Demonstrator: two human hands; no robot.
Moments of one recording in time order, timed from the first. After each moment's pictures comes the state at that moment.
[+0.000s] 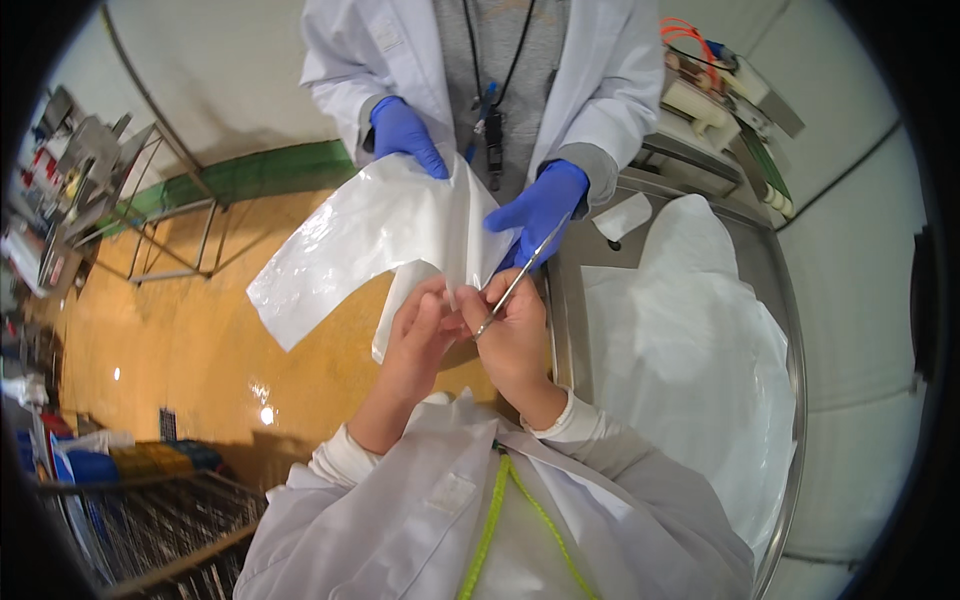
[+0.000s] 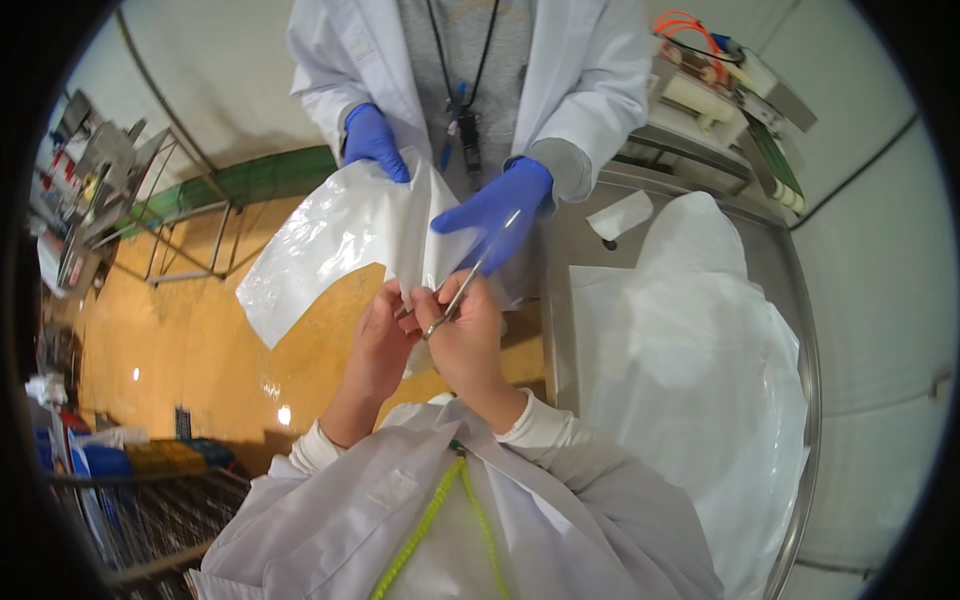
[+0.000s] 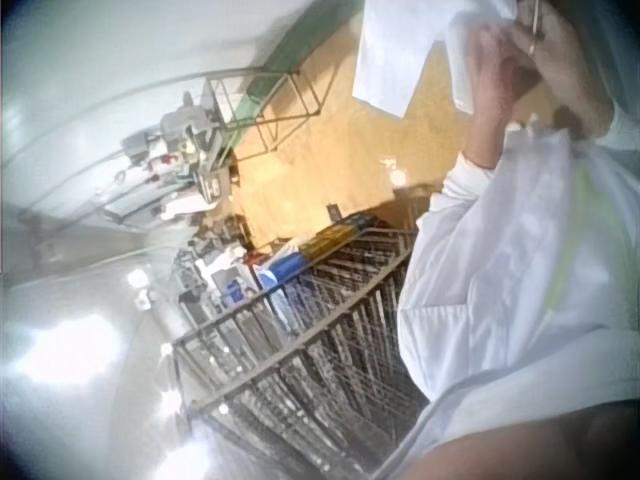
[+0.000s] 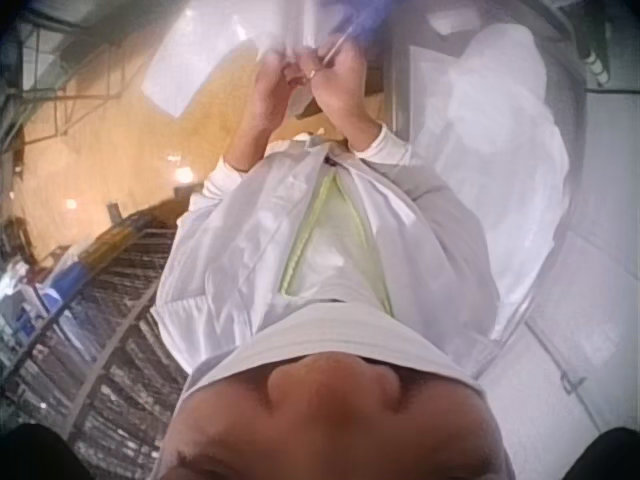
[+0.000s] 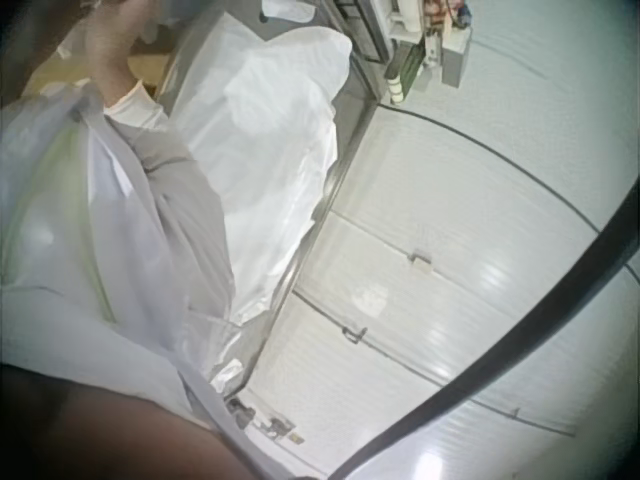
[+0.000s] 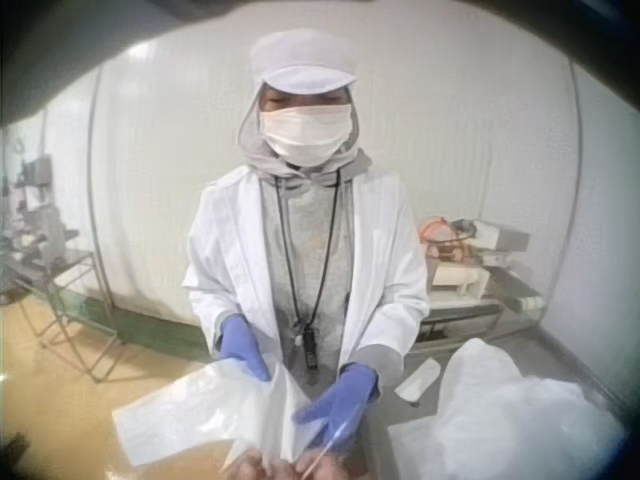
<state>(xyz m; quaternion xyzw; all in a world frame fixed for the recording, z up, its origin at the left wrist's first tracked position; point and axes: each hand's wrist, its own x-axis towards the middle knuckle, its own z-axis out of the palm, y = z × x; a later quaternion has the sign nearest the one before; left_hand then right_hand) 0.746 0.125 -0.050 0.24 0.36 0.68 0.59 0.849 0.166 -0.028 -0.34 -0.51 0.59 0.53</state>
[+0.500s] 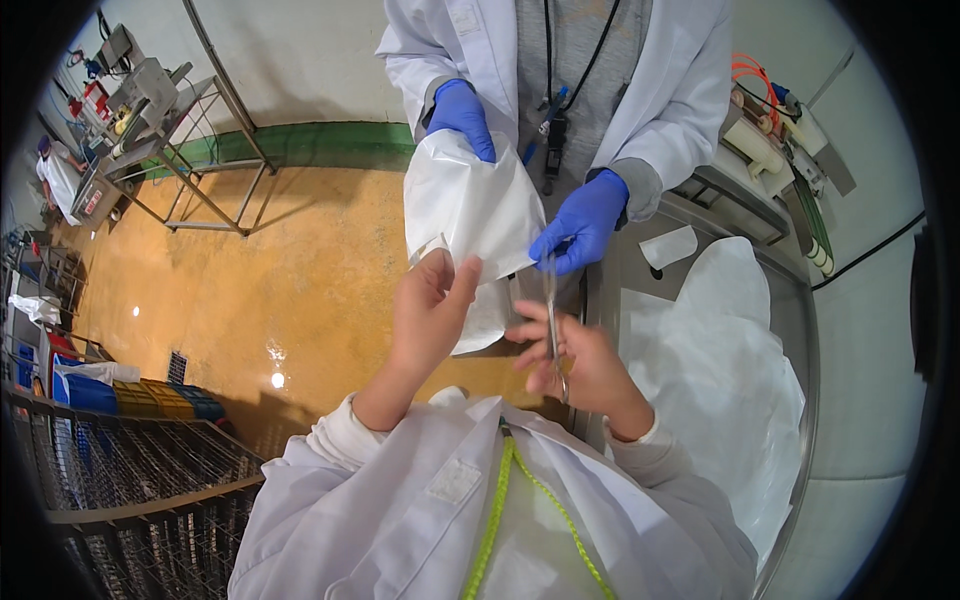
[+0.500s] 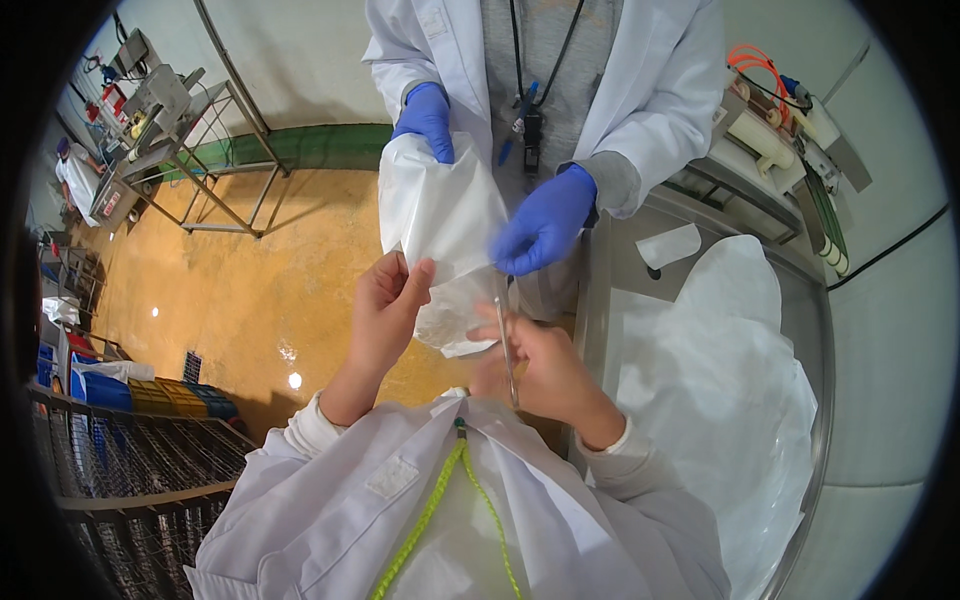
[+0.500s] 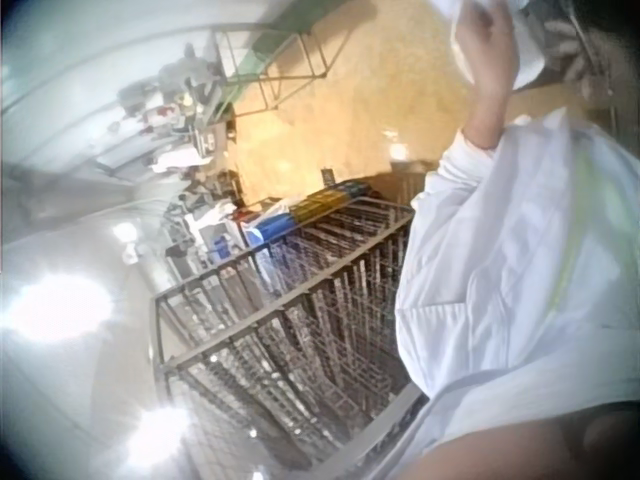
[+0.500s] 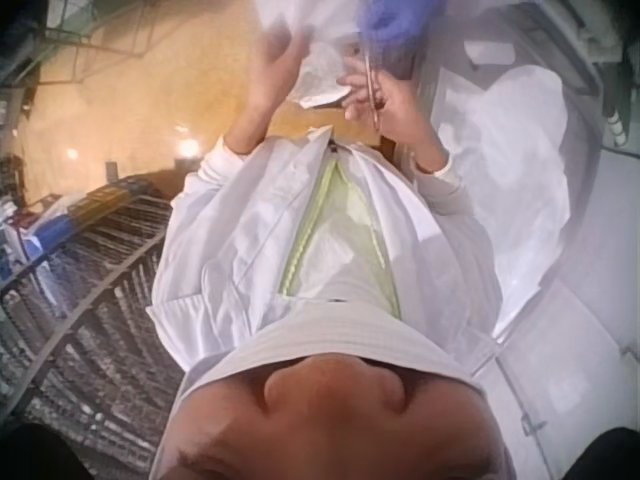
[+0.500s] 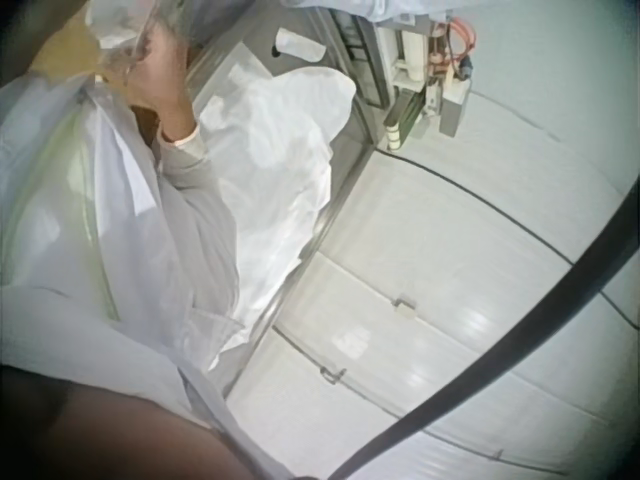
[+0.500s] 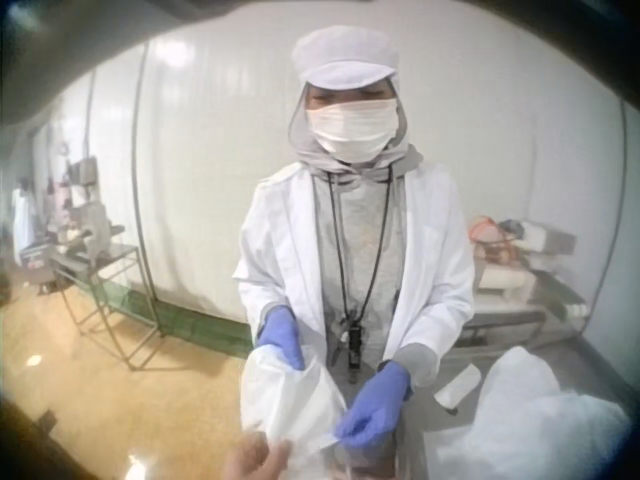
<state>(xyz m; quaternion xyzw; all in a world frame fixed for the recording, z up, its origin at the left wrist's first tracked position) 0.728 0.142 -0.045 0.40 0.61 0.61 0.31 0.928 0.188 -0.022 -0.22 -0.73 0.59 0.25</state>
